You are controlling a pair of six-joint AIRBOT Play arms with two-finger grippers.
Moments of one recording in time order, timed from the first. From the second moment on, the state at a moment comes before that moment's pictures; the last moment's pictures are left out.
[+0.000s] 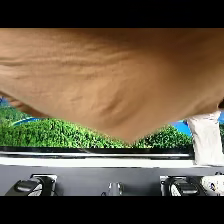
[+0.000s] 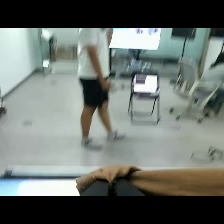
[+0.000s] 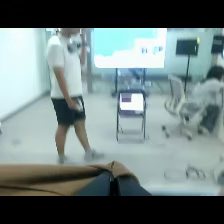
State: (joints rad) left arm -0.11 -0.78 1.85 1.65 -1.11 -1.67; right arm -0.01 -0.73 1.82 -1.52 0.97 1.55
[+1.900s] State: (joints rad) left arm 0.14 -1.21 0.66 1.13 -1.18 -1.51; right arm -0.29 -1.55 1.34 -1.27 1.53 1.56
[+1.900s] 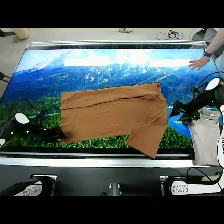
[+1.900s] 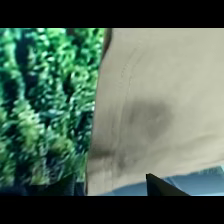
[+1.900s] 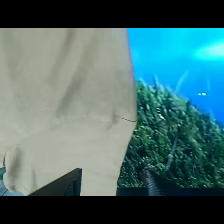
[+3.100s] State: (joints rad) left arm 0.09 -0.98 1.03 1.17 -1.08 -1.47; right arm -0.29 -1.44 1.38 -1.02 1.21 1.35
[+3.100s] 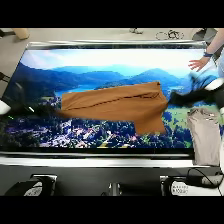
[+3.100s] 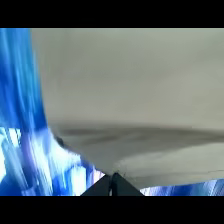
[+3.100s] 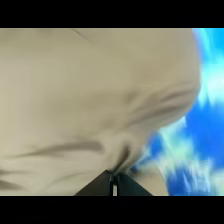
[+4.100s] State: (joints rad) left arm 0.11 -0.97 1.86 1.38 -1.26 -1.50; right arm -0.29 -1.02 1.87 -1.22 1.34 1.38
